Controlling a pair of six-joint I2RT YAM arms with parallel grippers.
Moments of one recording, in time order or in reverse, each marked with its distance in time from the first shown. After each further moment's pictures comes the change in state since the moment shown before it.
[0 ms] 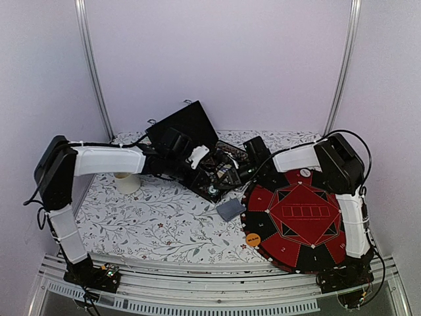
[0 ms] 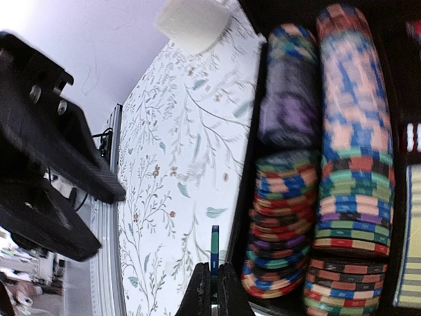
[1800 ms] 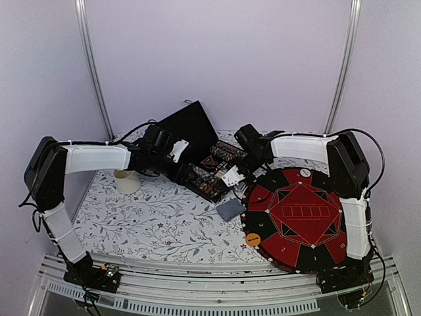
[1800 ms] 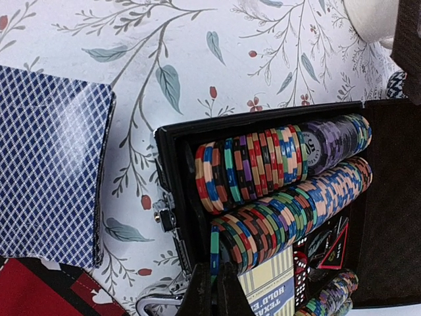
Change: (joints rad) left arm 0.142 -0.084 -0.086 0.009 0.019 -0.059; right arm 0.066 -0.090 0.214 -0.599 0.581 -1.881
